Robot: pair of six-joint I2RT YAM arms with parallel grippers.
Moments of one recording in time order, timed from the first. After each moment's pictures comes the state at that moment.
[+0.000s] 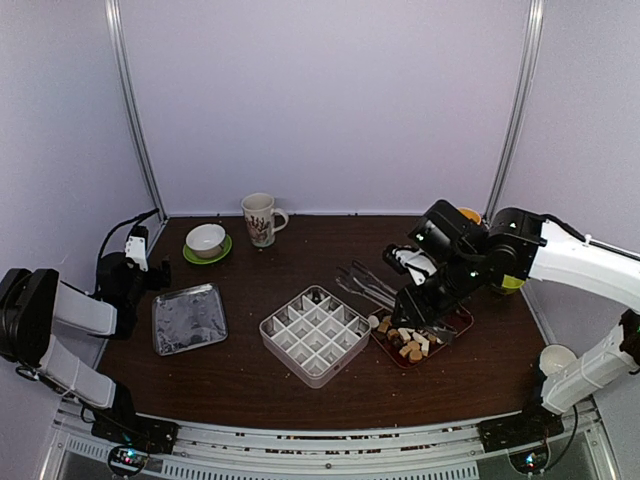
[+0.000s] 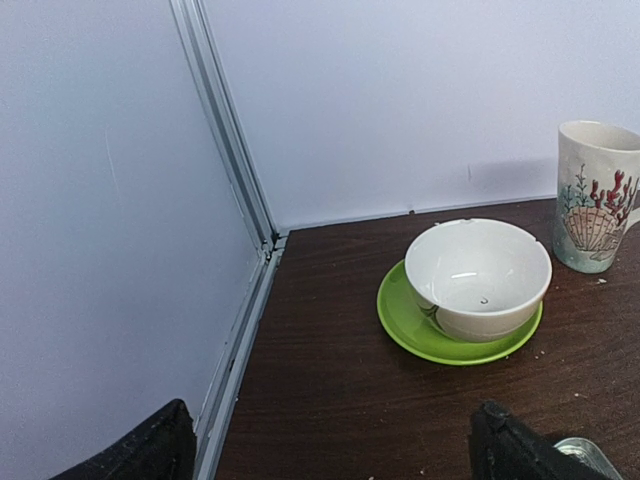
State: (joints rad) left arm 0.03 1.42 0.33 0.94 -0.09 0.18; right arm 0.96 1.35 1.29 -0.99 -0.04 0.44
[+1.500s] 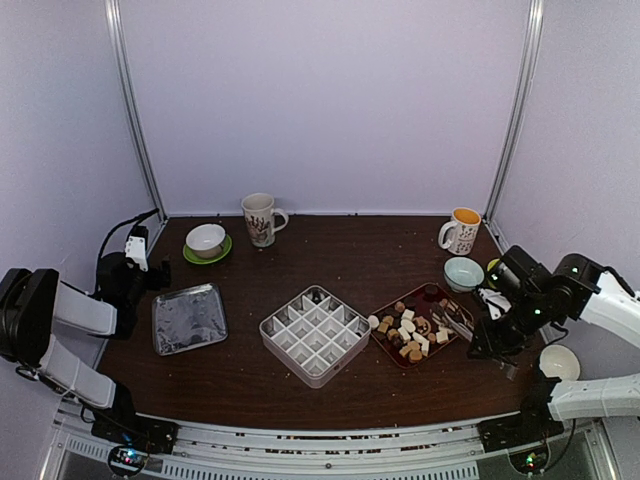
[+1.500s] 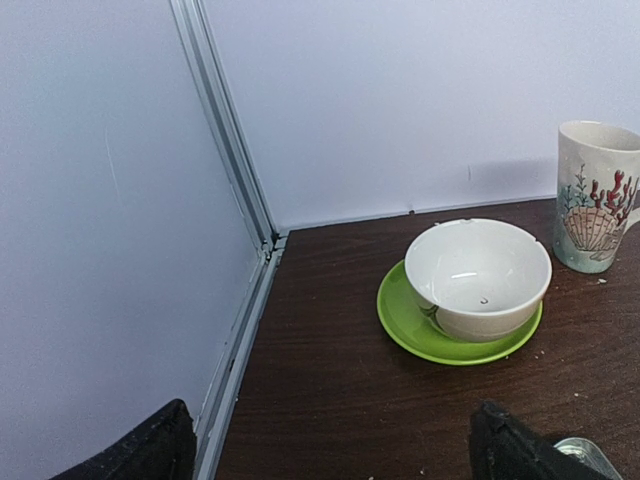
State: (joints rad) left arm 0.03 1.42 0.33 0.94 -0.09 0.18; right arm 0.67 0.91 0.84 -1.19 -0.07 0.58
